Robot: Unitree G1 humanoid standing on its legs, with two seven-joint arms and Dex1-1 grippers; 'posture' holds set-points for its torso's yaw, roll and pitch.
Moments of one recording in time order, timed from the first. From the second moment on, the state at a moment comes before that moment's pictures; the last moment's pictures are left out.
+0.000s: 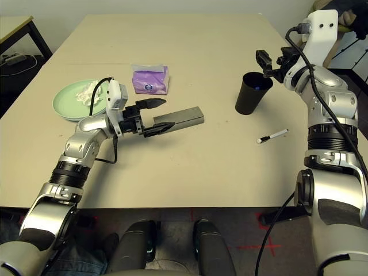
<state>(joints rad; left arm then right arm) -0.68 0.34 -0.08 0.37 -0.31 0.07 -1.10 -0.89 -0.63 -0.20 0.45 0.36 0.40 0.80</state>
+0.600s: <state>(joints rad) -0.61 0.37 -0.08 0.27 -0.31 0.08 -1.08 -1.07 -0.86 0.33 0.97 -0.11 -0.25 1.60</state>
